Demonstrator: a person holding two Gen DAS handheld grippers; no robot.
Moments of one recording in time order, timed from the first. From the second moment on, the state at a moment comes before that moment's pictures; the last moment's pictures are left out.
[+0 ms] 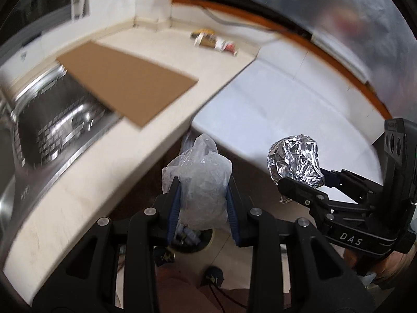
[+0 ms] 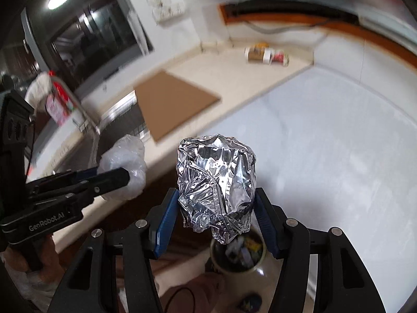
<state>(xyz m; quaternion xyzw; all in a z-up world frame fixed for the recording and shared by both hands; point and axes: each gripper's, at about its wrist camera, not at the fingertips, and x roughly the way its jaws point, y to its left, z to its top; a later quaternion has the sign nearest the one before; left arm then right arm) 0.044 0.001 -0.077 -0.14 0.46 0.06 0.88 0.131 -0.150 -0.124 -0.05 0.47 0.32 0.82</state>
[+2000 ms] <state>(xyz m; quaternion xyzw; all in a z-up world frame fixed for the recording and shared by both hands) 0.038 0.023 -0.414 -0.18 0.64 0.03 0.75 0.117 -0.157 -0.515 -0.13 0.66 0.23 0.70</state>
